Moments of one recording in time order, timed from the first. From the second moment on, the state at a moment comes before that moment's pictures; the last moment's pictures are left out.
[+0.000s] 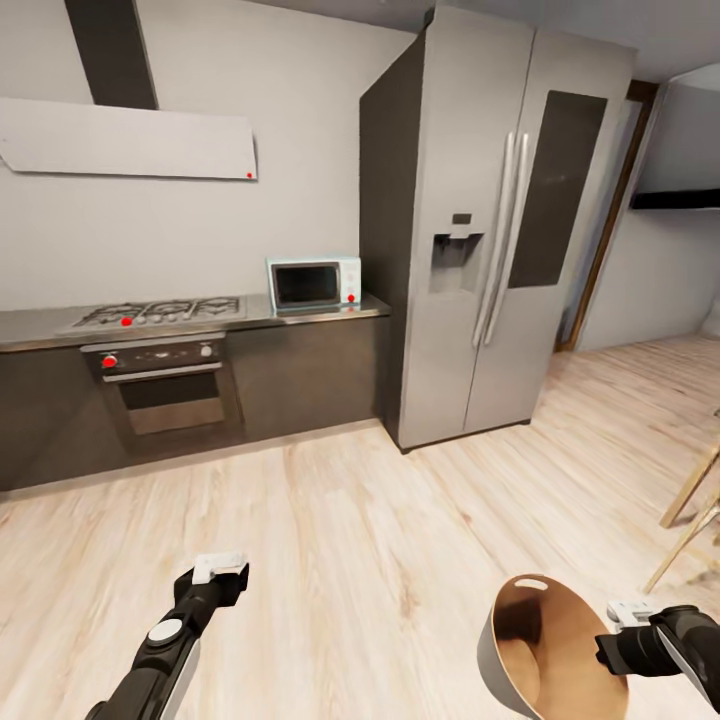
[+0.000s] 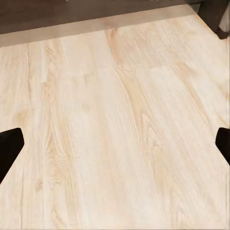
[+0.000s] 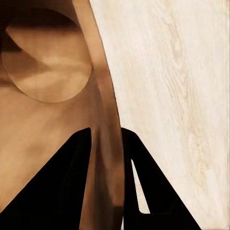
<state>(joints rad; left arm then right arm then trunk) -0.27 0.01 0.07 -1.04 -0.03 0.21 0.04 -0.60 -0.45 0.00 -0.34 0.13 0.52 0.54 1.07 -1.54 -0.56</state>
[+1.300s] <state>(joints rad) -0.27 0.01 0.04 -1.04 -0.02 0.20 0.04 -0.60 -0.44 0.00 -0.33 0.14 0.50 0.54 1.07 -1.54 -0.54</state>
